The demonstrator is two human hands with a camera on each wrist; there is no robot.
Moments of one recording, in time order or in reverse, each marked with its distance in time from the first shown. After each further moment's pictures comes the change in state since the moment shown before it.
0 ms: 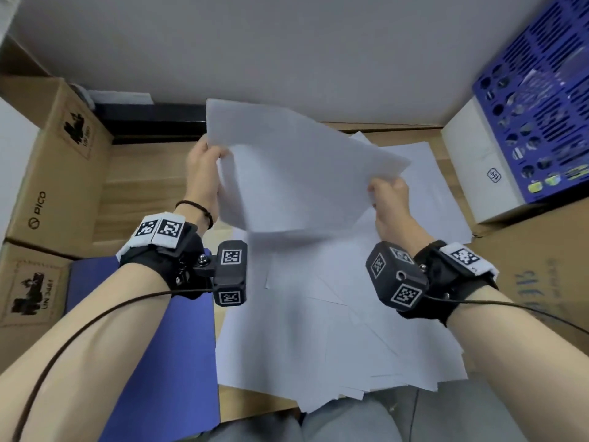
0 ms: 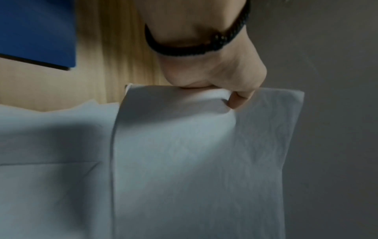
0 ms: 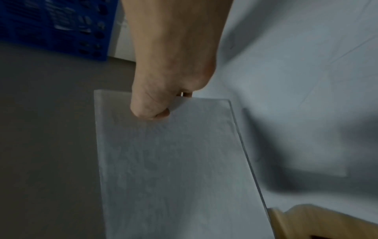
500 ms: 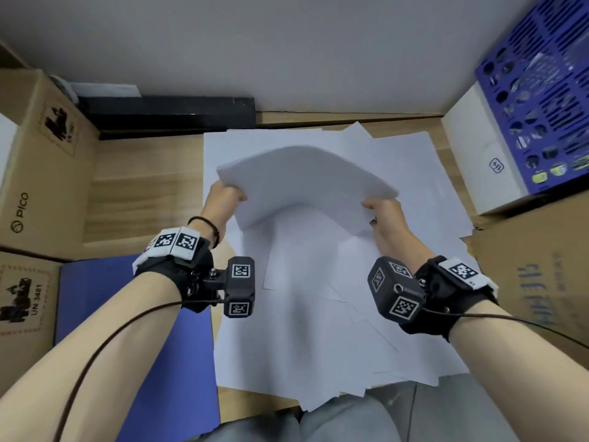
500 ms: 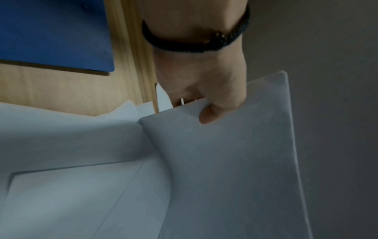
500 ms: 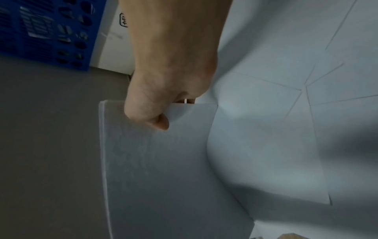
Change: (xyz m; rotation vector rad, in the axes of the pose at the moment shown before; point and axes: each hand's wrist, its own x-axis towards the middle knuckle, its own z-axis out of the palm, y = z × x) left_hand 0.004 -0.065 0.002 0.263 -0.162 -0.217; right_hand 0.000 0.035 -0.014 -0.018 -0.081 0.151
